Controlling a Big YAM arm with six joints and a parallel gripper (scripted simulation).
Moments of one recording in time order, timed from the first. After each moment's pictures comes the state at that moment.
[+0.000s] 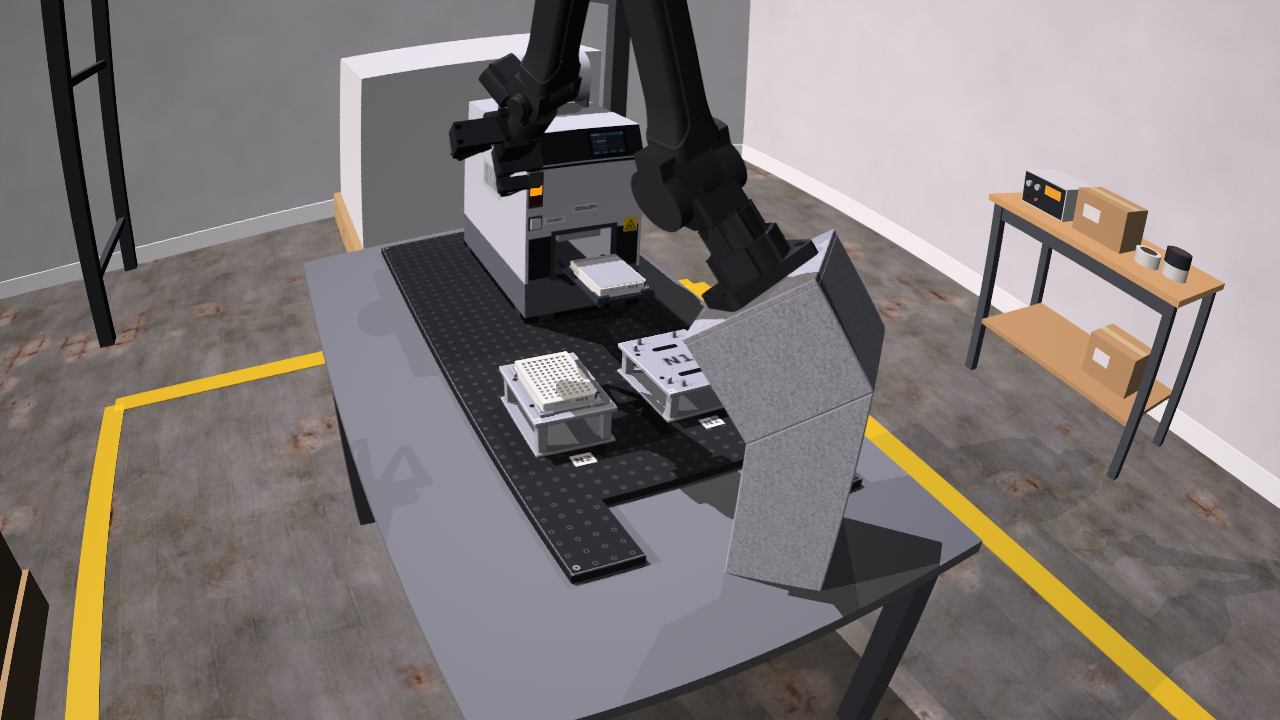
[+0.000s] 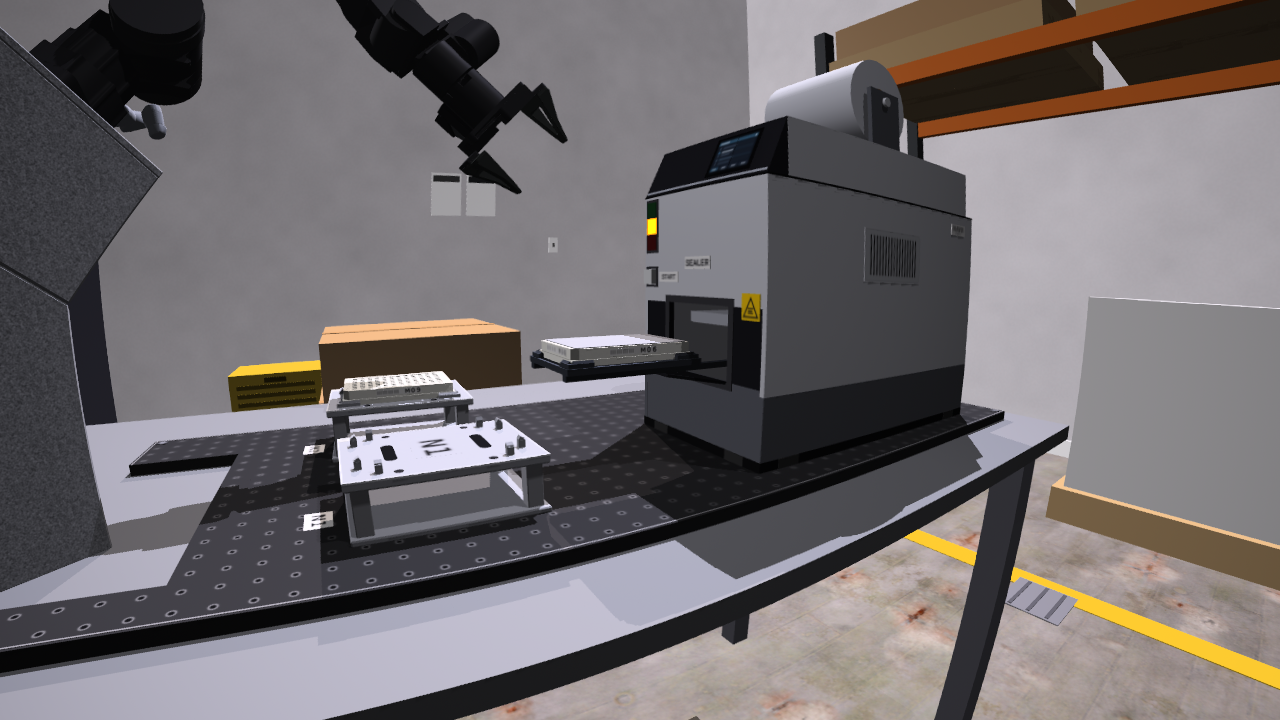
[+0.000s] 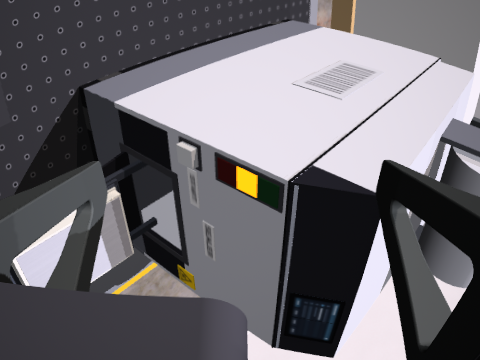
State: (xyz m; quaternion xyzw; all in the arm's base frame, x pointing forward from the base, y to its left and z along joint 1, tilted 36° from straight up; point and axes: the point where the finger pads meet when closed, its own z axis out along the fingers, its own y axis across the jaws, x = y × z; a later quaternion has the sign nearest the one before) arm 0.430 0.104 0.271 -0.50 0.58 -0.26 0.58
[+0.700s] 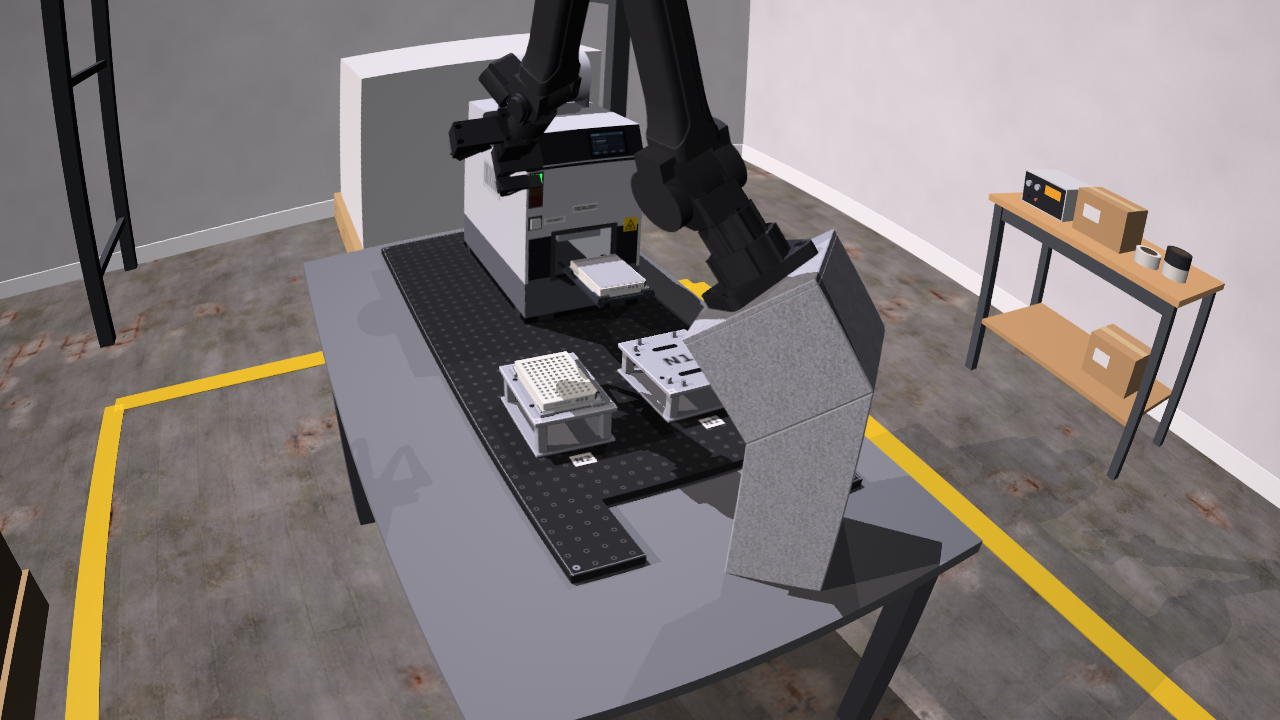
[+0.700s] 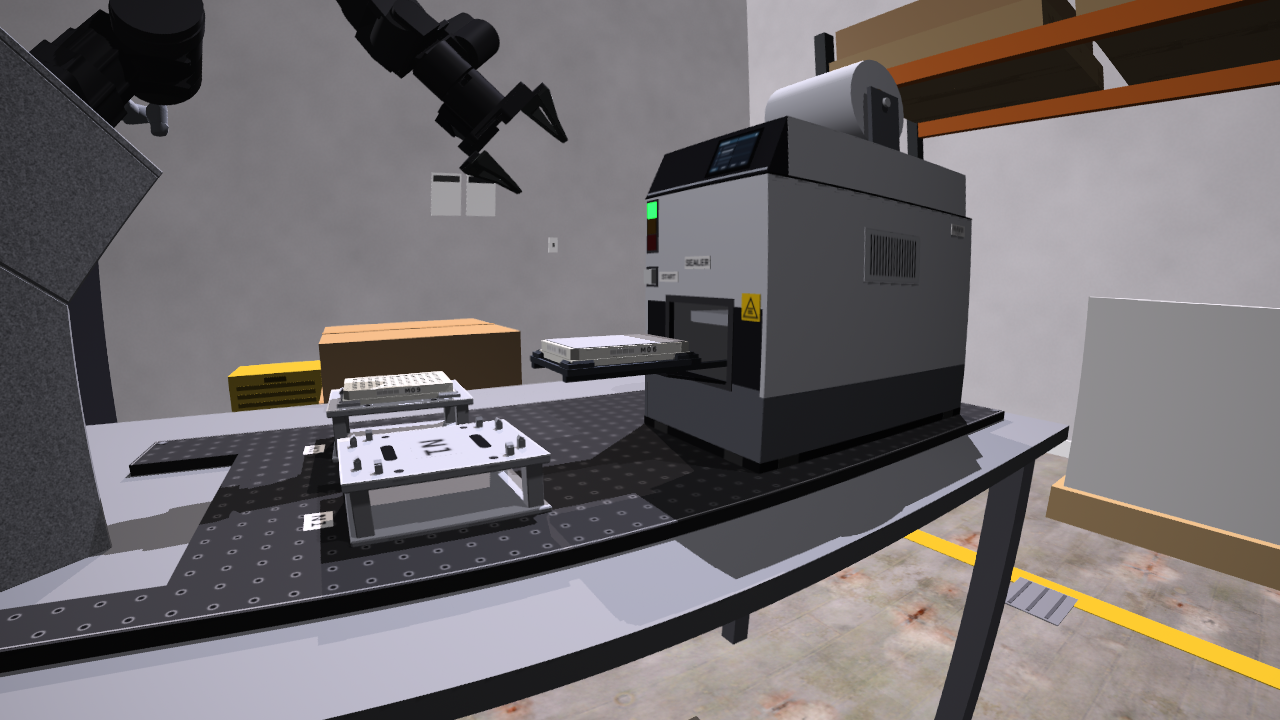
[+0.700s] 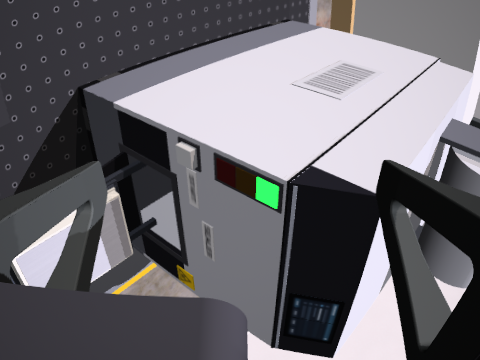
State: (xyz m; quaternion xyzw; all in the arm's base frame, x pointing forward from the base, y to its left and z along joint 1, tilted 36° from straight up) arm 0.430 0.104 0.272 -0.50 0.58 -0.26 0.58
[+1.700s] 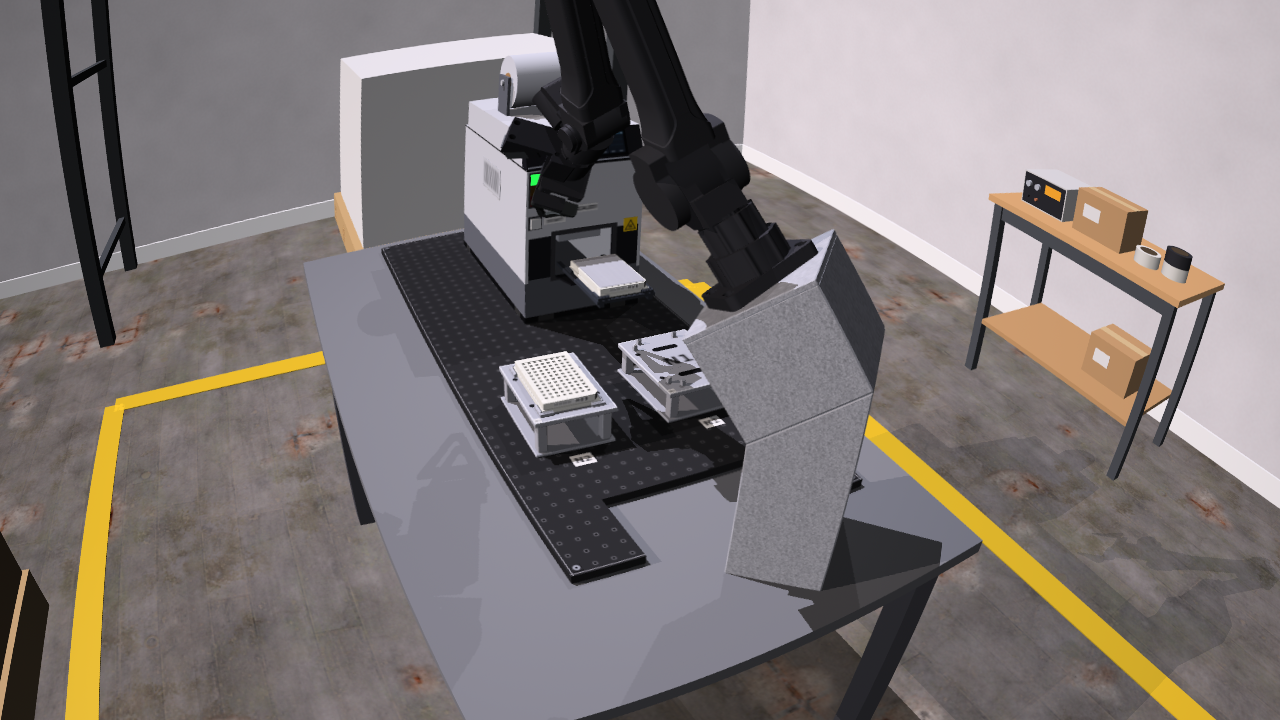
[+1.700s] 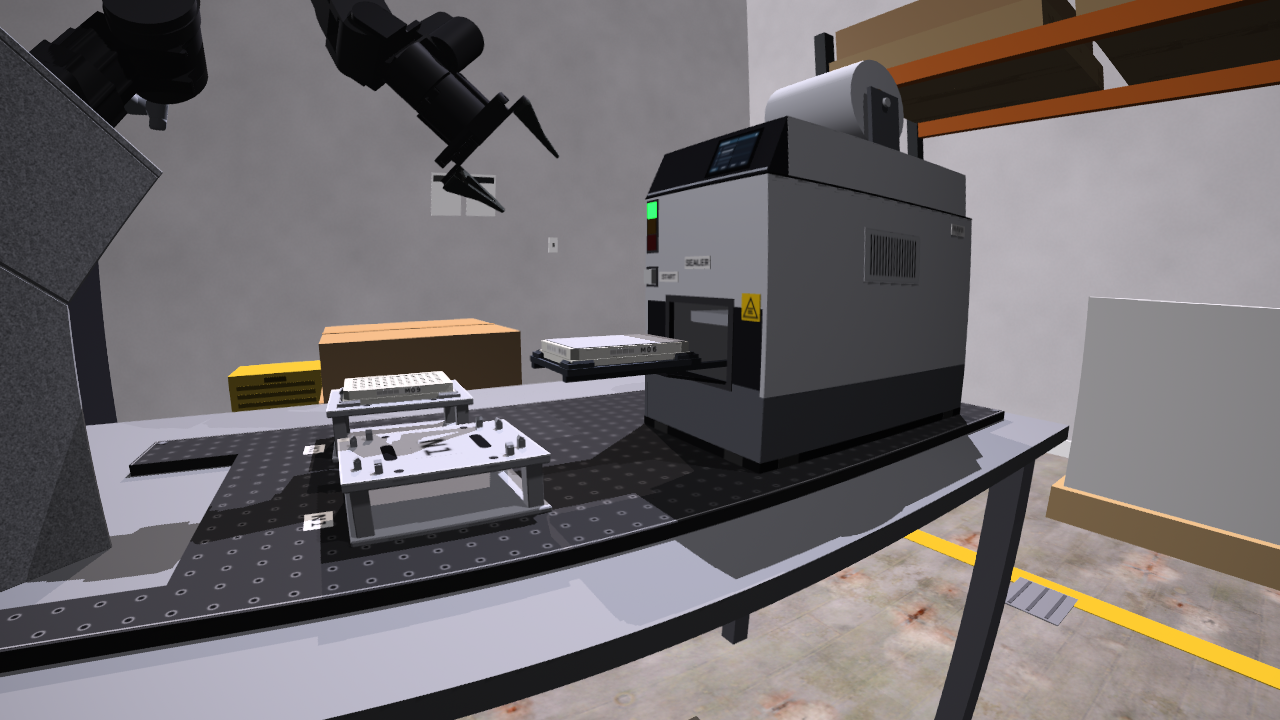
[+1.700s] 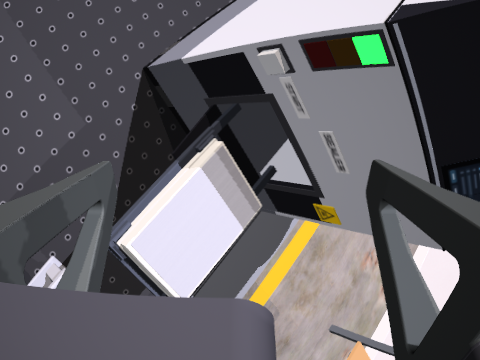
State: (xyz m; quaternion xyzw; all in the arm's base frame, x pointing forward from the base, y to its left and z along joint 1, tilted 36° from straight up) arm 0.420 0.060 0.196 -0.35 0.69 -0.12 0.62
